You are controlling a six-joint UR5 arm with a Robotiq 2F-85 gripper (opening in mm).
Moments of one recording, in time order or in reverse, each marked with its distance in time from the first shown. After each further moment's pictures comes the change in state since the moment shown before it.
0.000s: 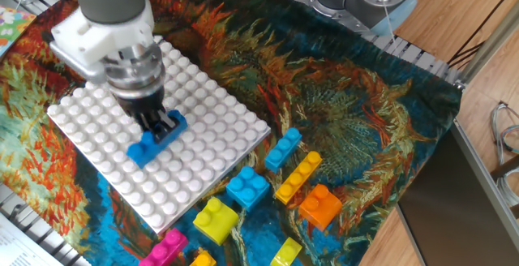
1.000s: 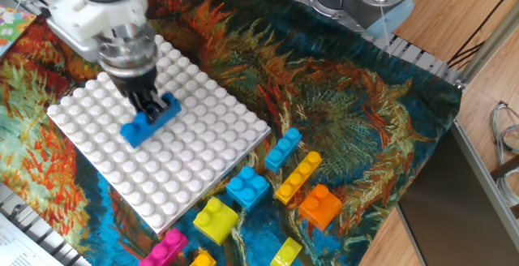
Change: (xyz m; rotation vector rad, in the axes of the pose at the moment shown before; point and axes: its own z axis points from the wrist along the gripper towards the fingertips) arm 0.026 -0.052 0.003 0.012 0.021 0.051
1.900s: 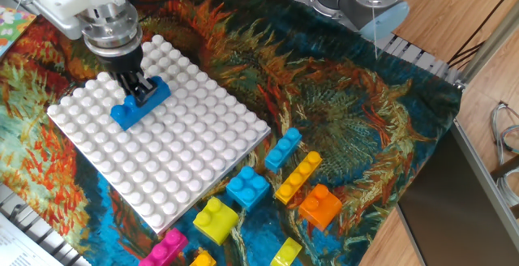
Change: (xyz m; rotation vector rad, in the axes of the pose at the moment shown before) arm 0.016 -0.029 0.003 -0.009 0.023 0.011
